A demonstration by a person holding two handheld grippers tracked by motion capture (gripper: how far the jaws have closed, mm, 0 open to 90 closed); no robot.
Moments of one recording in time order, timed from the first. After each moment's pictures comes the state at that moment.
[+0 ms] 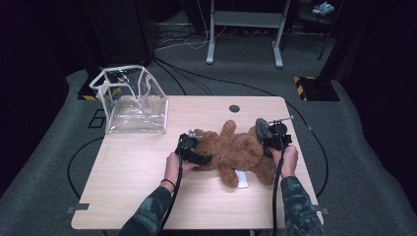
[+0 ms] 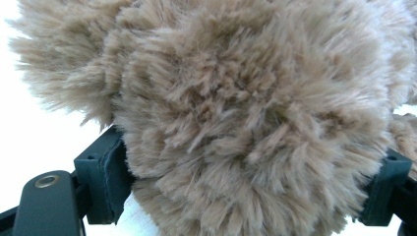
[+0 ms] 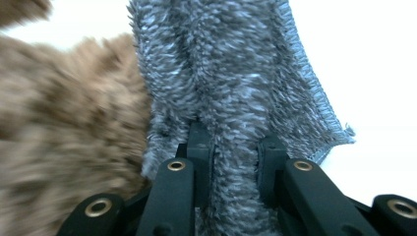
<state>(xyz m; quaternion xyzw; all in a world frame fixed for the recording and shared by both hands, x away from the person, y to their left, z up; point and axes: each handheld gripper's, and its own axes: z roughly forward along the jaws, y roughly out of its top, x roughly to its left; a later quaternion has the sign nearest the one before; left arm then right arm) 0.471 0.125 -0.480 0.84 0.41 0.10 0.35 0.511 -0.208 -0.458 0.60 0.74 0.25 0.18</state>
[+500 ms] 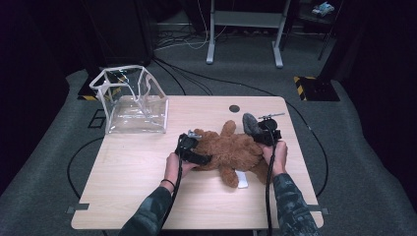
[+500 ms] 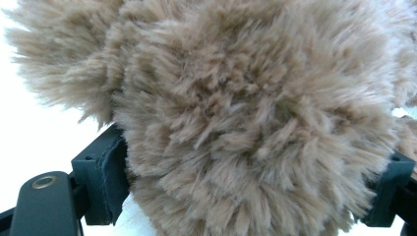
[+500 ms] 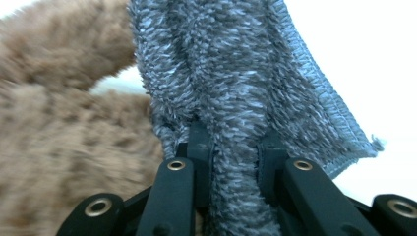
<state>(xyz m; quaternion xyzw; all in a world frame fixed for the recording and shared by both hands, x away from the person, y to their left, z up) 0.473 0.126 -0.482 0.83 0.42 0.09 0.36 0.520 -0.176 -0.453 0.56 0.76 0.29 0.16</state>
